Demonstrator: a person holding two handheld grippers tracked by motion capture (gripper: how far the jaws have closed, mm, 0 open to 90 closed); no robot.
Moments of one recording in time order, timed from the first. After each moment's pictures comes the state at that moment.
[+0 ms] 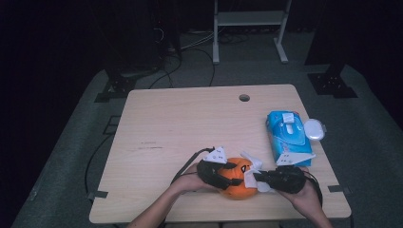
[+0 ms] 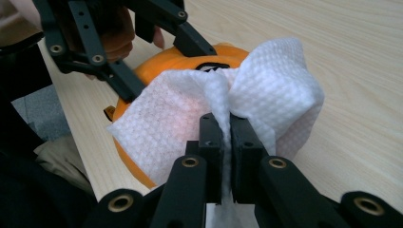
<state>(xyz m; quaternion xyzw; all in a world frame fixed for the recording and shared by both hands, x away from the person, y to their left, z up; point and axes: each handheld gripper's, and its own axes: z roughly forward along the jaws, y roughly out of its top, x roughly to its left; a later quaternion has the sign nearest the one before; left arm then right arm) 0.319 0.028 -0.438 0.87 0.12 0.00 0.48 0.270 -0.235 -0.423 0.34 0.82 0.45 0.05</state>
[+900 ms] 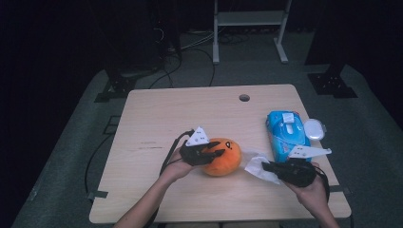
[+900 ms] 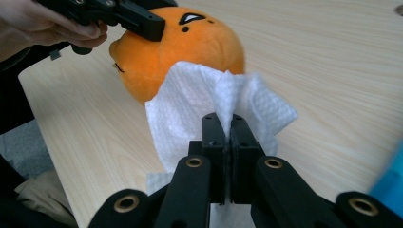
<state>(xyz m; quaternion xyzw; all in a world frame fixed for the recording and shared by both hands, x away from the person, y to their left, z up) 0.348 0.076 -0.402 0.84 0.20 0.13 0.49 0.274 -0.258 -0.406 0.37 0.78 0.49 0.09</state>
